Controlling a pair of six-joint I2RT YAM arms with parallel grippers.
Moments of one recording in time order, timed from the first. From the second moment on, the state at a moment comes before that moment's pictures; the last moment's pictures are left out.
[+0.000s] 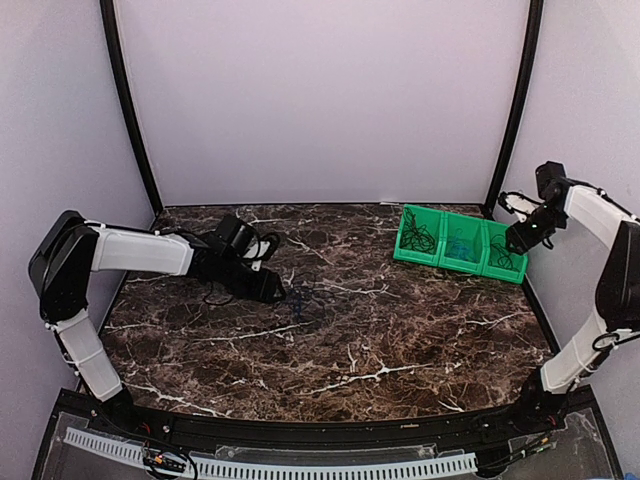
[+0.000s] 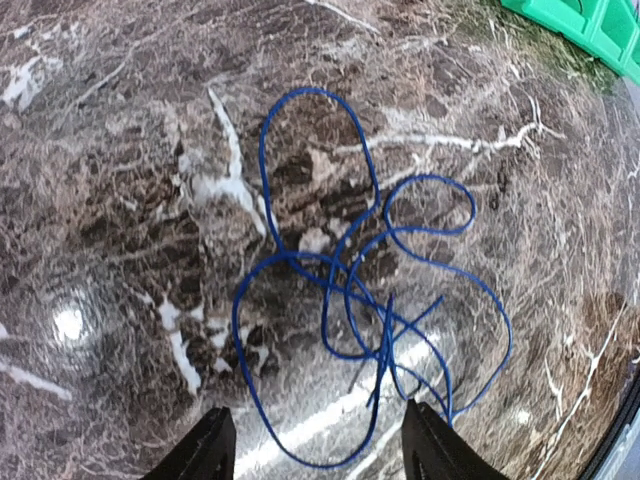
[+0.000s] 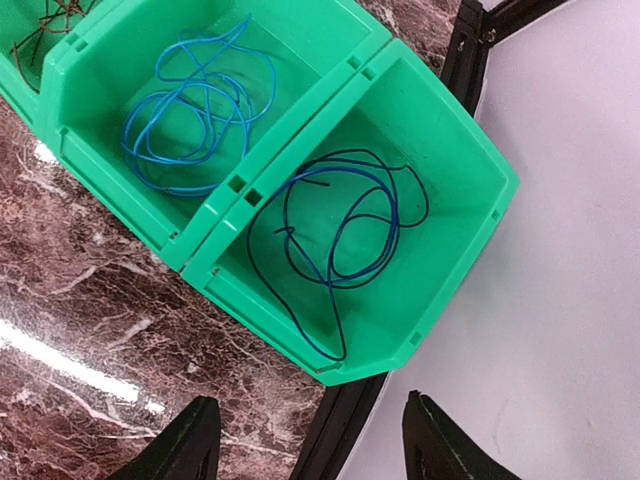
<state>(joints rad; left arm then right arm) -0.62 1.77 1.09 -0.28 0.21 -0.33 -0.19 1.56 1.32 -0.83 -0.06 -0.65</state>
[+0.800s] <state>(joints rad) -0.64 1.80 1.10 -0.19 0.39 -0.24 0.39 1.76 1.45 -0.61 -0.48 -0.55</state>
